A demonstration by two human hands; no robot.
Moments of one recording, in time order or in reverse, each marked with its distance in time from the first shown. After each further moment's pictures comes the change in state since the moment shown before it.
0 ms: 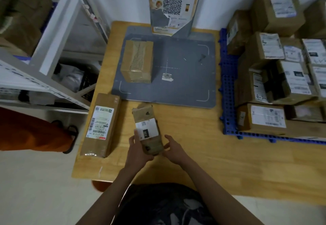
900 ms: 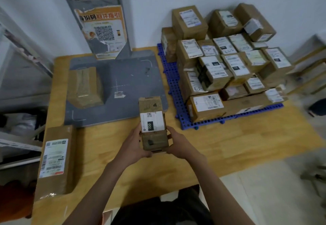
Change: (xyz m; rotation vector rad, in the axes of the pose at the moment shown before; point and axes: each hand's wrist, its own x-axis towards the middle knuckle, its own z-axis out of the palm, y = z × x) left_hand -0.029 0.144 0.009 0.021 -0.266 0.536; right_hand -0.099 0.046 -0.115 -0.028 0.367 -0.134
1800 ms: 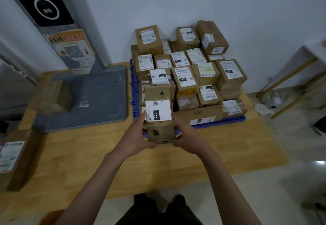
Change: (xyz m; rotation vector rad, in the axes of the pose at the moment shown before) left_hand 0.041 0.230 0.175 0.097 0.094 0.080; right_hand -0.073 0.172 -0.244 0.101 0.071 -0.251
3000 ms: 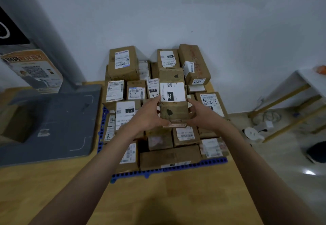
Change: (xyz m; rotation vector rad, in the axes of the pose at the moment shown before) left_hand 0.252 0.166 0.017 0.038 -0.025 0.030; right_hand 0.156 0.022 -0.263 -0.158 -0.020 -0.021
